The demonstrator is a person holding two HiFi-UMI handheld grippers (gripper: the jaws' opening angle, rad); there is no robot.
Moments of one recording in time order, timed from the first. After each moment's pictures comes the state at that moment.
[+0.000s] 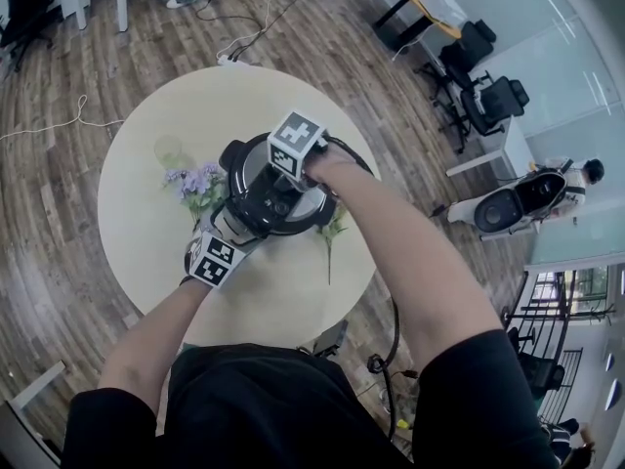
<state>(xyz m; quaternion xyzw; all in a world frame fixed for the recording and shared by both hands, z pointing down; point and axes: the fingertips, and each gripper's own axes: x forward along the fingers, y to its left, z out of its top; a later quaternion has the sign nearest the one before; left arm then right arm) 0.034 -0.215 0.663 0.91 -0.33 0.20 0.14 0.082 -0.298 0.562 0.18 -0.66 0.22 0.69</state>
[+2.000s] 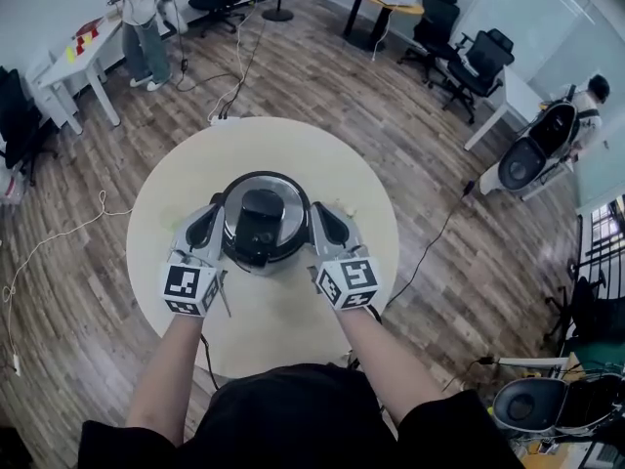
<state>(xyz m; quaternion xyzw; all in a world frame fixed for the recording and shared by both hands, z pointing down) 0.017 -0.248 0.403 0.91 -0.41 0.02 -0.03 0.193 -0.210 0.411 0.61 -0.79 0.04 -0.02</state>
